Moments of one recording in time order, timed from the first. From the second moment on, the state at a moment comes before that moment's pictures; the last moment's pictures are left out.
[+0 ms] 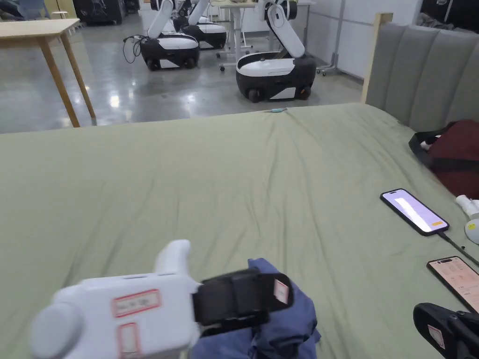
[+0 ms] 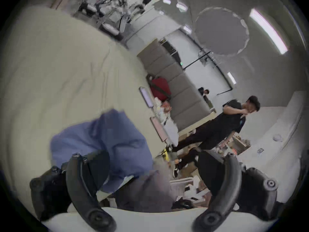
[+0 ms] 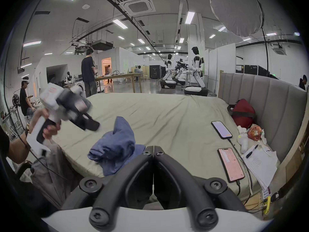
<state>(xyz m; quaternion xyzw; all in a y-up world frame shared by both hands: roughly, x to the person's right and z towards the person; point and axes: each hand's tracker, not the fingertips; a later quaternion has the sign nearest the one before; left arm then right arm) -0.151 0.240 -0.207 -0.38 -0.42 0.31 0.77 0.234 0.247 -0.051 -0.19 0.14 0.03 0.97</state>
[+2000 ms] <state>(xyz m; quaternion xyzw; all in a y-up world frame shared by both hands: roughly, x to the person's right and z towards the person) -0.225 0.169 -0.171 -0.36 -0.37 0.32 0.79 0.179 0.138 -0.193 -0.38 0.20 -0.15 0.89</state>
